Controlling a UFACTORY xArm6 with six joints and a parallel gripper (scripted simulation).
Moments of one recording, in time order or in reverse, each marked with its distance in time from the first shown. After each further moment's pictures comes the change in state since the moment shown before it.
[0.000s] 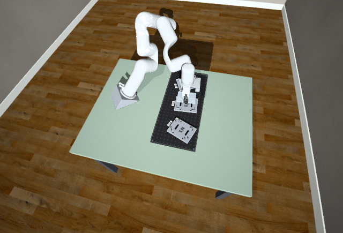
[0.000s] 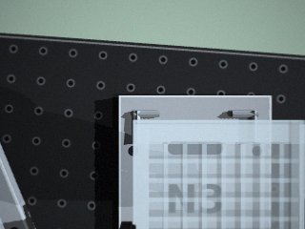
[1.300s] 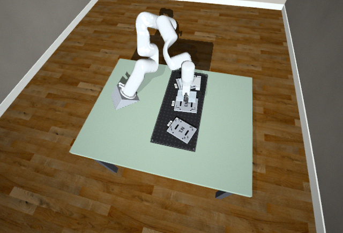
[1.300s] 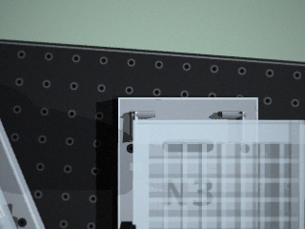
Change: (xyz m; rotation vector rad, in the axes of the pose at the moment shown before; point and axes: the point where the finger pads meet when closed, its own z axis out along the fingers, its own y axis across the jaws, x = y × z) arm 0.000 0.004 -0.021 0.003 0.001 -0.001
